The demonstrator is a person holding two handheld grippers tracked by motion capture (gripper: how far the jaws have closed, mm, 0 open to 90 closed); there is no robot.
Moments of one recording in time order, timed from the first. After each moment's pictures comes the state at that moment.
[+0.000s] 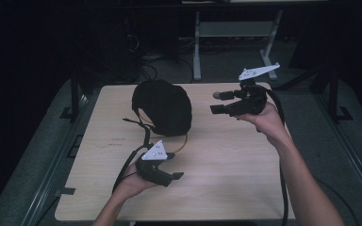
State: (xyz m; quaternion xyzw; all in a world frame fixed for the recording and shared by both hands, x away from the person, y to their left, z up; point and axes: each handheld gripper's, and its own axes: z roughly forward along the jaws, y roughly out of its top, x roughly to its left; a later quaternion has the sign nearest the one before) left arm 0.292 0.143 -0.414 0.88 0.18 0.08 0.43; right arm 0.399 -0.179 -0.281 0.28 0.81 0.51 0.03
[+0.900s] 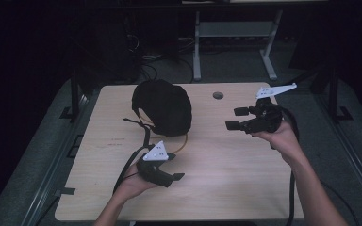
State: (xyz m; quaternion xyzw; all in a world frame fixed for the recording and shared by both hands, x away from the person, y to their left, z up) left arm 0.291 0.141 -0.417 0.88 0.18 0.07 0.43; right arm 0.369 -0.219 -0.317 0.30 0.81 0.51 0.02
